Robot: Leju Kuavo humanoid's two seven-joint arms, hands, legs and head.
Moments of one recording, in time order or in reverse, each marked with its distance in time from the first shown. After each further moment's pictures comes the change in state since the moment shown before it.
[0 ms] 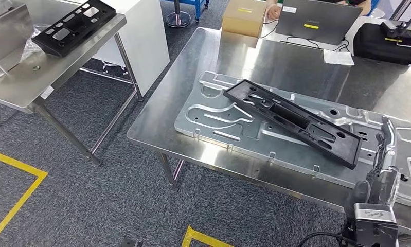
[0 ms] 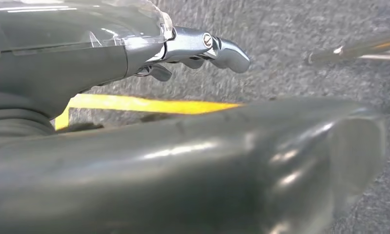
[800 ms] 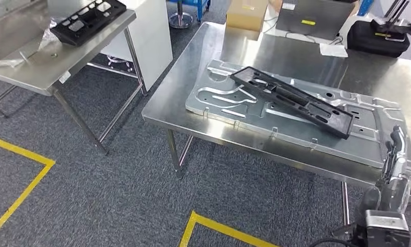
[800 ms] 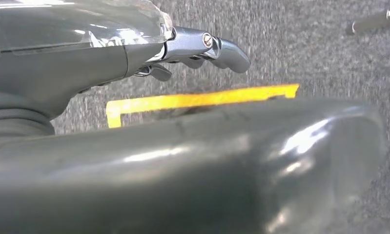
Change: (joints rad) left arm 0.224 -0.004 0.061 -0.381 -0.159 -0.233 0.107; right arm 0.029 0.009 -0.065 -0.005 -0.027 0.046 -0.021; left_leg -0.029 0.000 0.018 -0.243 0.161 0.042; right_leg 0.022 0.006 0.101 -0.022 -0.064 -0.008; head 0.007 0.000
